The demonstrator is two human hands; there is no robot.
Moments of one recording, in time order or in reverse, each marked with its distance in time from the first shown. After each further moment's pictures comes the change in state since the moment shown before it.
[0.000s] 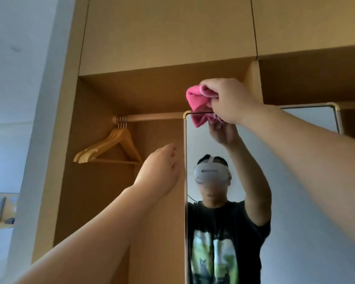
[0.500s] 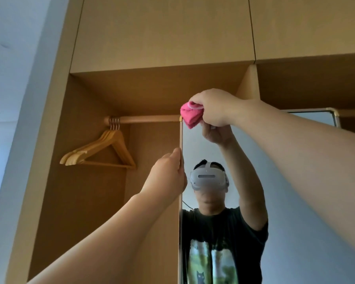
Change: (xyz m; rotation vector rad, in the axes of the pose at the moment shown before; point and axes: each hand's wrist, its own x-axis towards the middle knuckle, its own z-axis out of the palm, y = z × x) left_hand 0.010 0.008 0.028 -0.016 -0.042 0.023; right_hand 0.024 0.007 0.021 -0.075 -0.335 0.070
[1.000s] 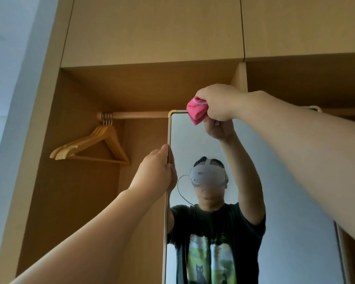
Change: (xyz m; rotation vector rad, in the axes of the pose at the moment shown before) left_hand 0.001 -0.005 0.012 0.025 0.040 -0.039; right_hand -0.017 0.029 -0.013 -0.226 -0.021 0.036
